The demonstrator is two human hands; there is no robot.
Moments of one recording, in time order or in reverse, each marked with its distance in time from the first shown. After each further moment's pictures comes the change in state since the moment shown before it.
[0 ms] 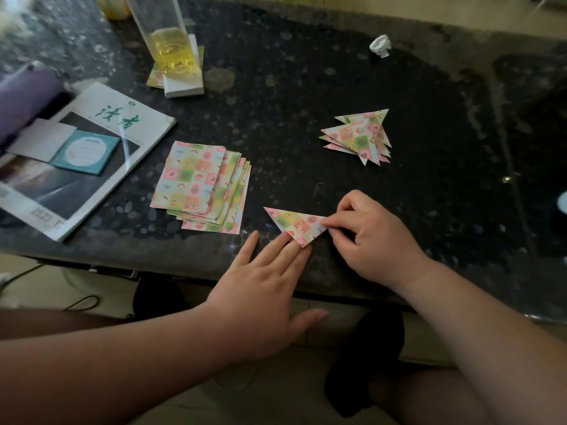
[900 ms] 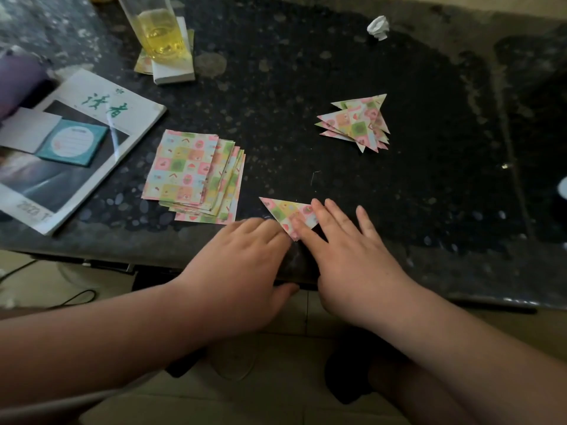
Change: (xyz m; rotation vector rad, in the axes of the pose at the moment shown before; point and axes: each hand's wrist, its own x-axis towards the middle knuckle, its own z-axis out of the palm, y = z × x) left_hand -0.006 -0.021 -0.021 -0.023 0.209 0.041; right_hand -0.022 -0.060 0.000 -0.413 -0.542 0.100
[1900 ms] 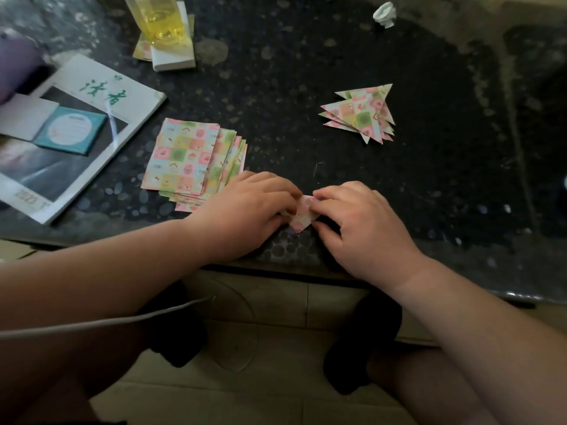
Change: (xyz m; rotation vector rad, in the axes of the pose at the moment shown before) left_hand 0.053 -0.052 0.016 -0.160 0.192 0.204; right_hand 0.024 0.033 0.015 0.247 0.584 -0.132
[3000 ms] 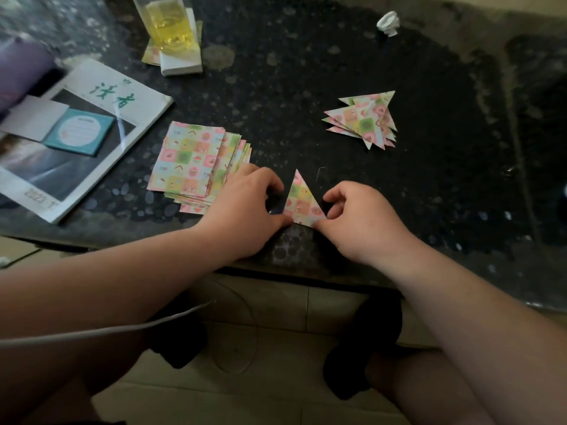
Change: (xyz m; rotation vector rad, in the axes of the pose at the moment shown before) left_hand 0.006 0.026 -0.014 -0.286 0.036 -0.645; right_hand 0.028 -0.014 -0.013 0.320 -0.241 0.624
